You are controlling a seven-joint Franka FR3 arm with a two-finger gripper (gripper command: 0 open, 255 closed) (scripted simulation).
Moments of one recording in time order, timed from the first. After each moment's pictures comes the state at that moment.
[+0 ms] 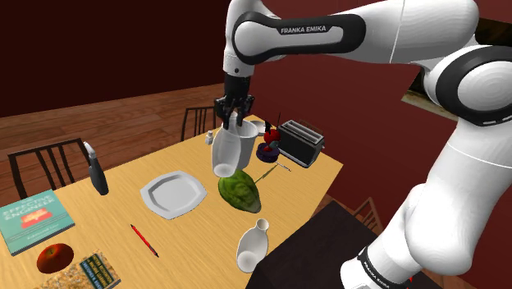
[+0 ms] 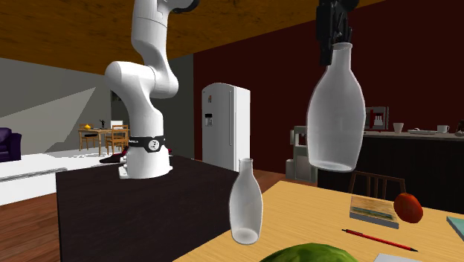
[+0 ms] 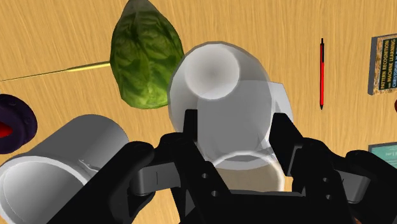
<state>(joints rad) 0.22 0.18 0.11 -1.70 -0.02 1.79 0.33</state>
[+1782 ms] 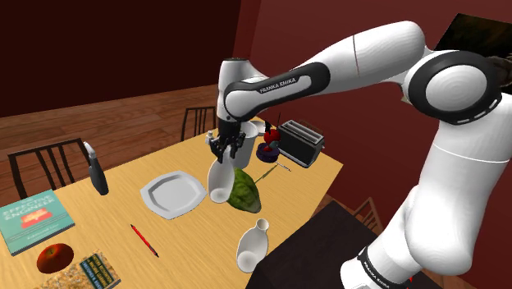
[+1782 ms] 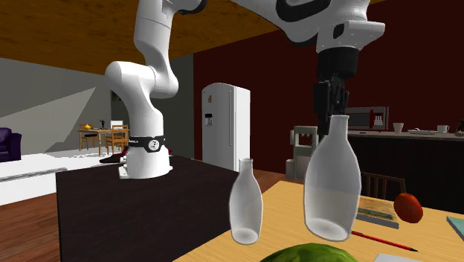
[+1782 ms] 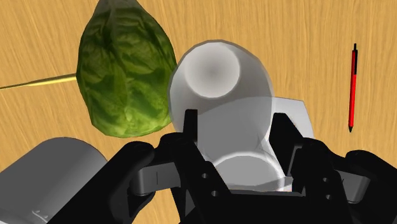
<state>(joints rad) 0.22 0.29 0.11 -1.92 -0.04 2.12 0.35</state>
